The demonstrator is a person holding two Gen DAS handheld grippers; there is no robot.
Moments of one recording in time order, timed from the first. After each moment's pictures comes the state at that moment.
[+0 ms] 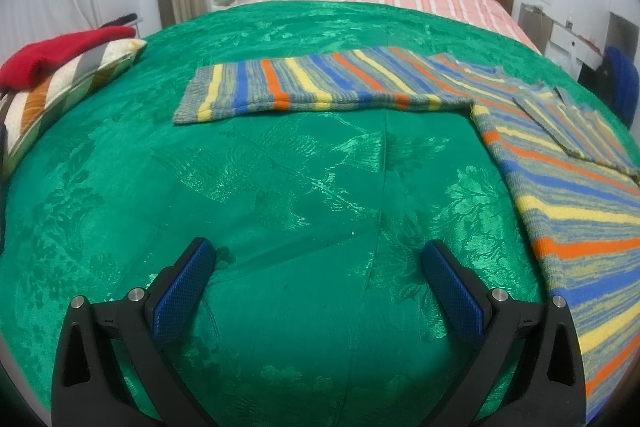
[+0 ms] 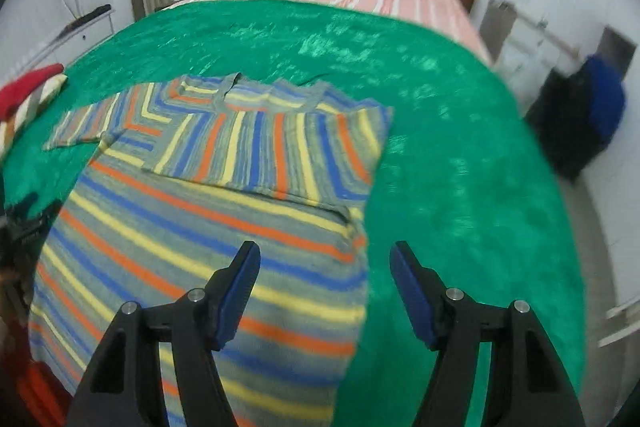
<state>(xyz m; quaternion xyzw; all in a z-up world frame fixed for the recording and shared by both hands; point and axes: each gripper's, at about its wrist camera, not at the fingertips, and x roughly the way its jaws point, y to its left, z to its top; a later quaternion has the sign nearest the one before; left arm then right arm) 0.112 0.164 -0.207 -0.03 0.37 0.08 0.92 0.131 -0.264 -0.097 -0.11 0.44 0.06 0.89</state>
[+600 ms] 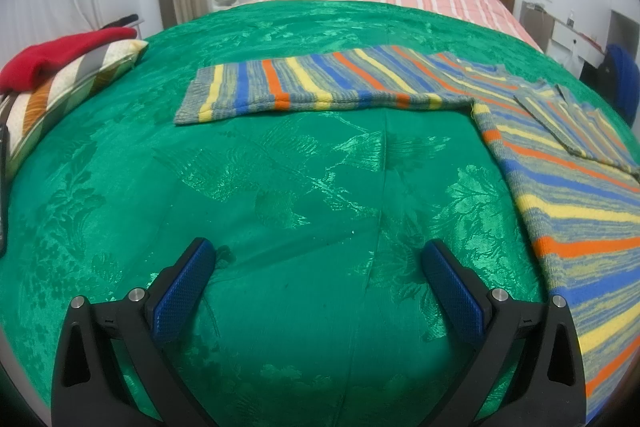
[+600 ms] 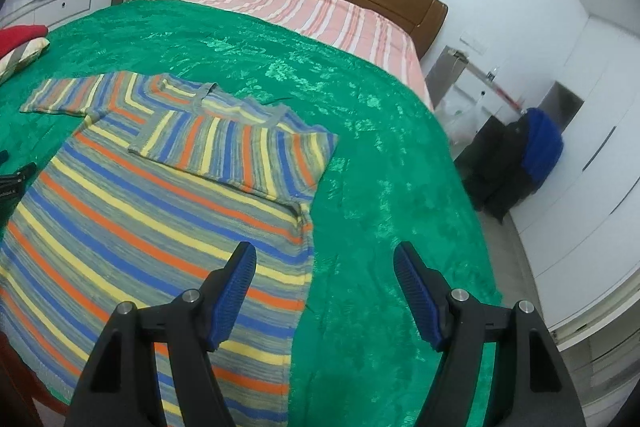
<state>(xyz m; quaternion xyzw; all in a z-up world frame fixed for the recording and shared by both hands) 0.111 0.162 -0.206 -0.03 0.37 0.09 0.92 0.067 -0.249 -0.059 -0.22 0.38 -0.03 0.90</state>
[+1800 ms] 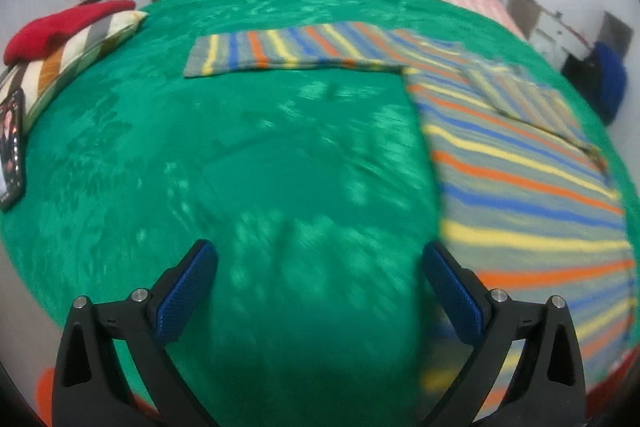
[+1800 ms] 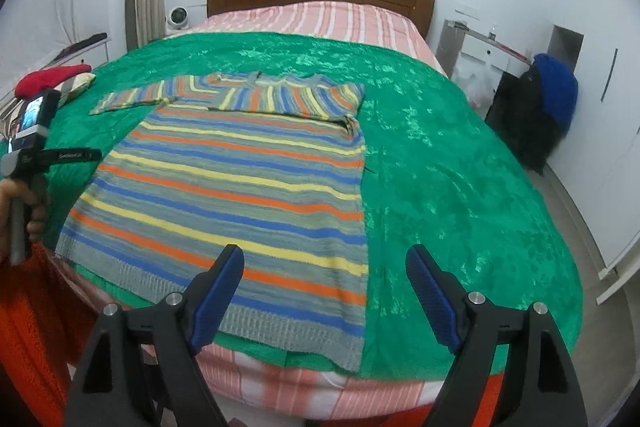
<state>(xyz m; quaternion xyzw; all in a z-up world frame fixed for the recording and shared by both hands) 0.036 0.131 -0.171 -0.07 0.43 0.04 0.90 -0.106 -0.267 -0.094 -0.09 0.37 0.02 0.93</state>
